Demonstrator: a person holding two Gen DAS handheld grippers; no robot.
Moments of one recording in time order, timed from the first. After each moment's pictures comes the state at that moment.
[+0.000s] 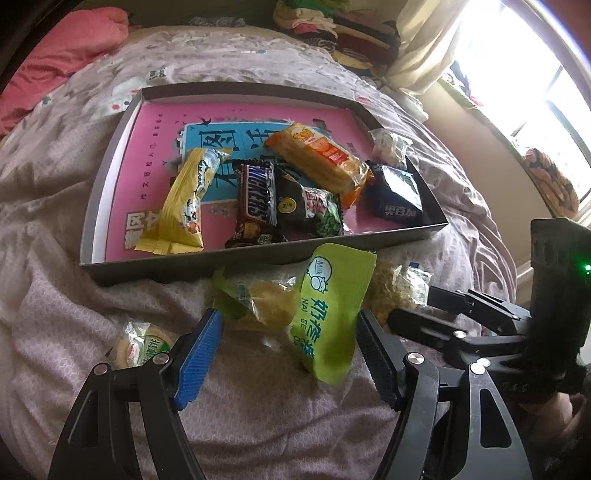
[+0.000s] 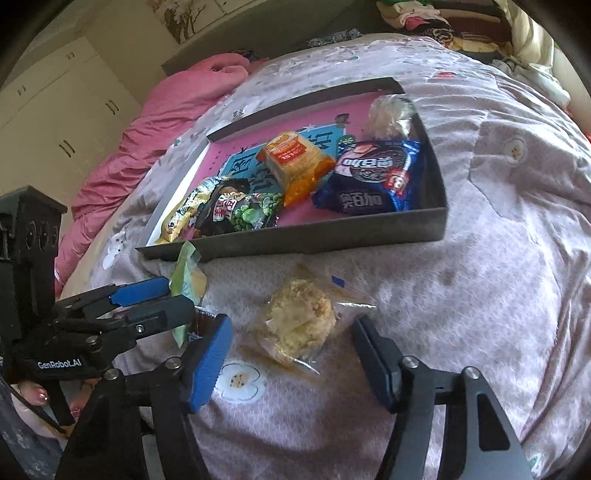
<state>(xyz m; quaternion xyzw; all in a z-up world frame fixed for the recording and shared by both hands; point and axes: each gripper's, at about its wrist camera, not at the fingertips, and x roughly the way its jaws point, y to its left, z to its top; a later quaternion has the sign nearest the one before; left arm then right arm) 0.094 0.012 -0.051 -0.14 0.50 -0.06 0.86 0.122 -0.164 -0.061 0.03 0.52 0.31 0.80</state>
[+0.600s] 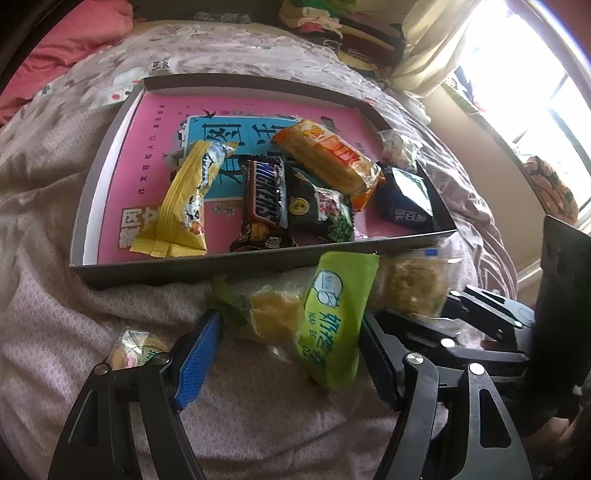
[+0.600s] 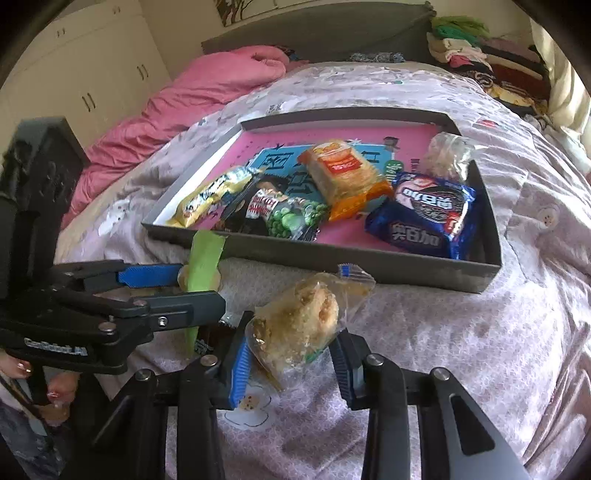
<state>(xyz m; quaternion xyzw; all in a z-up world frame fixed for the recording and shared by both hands) 0.102 0.018 -0.062 -0.16 0.50 -0.05 0.85 0.116 -0.131 -0.058 -0.05 0.47 0.35 0.81</state>
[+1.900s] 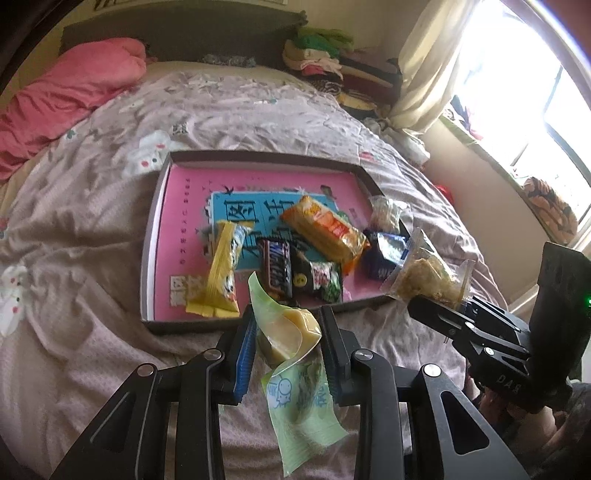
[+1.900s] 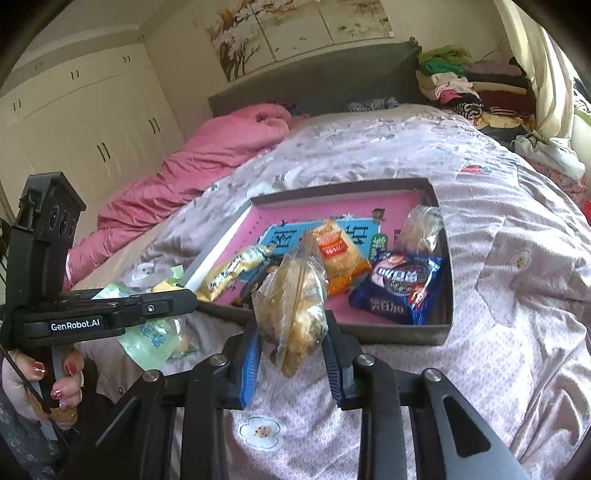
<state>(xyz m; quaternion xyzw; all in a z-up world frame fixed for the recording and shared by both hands) 0.086 0.035 0.002 -0.14 0.42 -0.03 0.89 0.116 -0.158 -0.009 0.02 0.38 0.36 0.85</state>
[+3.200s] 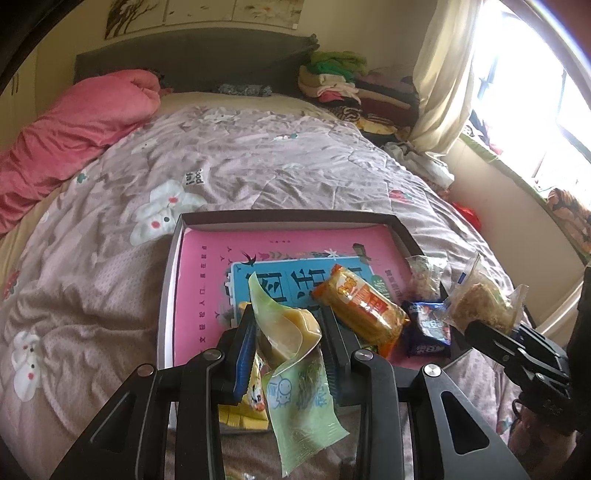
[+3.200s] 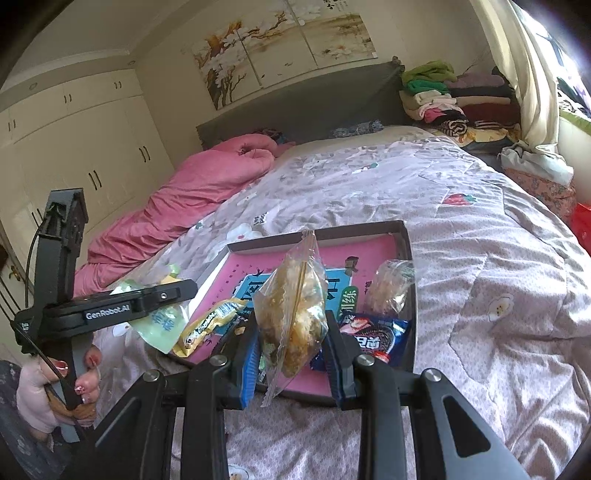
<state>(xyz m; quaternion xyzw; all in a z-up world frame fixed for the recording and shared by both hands) 0.150 0.046 0.009 -0.11 0.38 0.02 0.92 0.156 -0.169 0.009 0.04 0.34 0.34 0.87</state>
